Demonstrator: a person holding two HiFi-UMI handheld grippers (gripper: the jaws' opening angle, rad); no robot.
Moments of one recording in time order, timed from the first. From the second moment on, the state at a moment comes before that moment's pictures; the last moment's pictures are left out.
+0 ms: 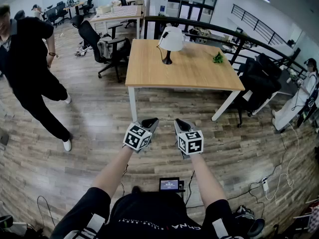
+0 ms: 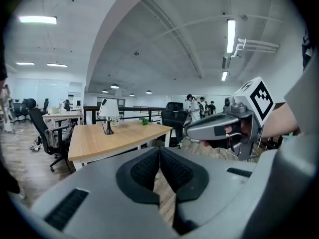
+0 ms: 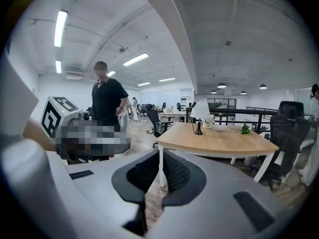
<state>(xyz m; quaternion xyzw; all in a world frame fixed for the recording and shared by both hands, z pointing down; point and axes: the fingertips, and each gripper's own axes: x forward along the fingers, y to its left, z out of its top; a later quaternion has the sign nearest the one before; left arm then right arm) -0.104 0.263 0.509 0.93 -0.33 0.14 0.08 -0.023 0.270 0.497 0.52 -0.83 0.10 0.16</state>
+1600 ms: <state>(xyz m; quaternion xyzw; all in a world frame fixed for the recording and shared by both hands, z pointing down) -0.041 0.236 0.538 0.91 -0.37 0.15 0.09 0.066 0.239 0.520 0.50 -0.85 0.16 0.08</state>
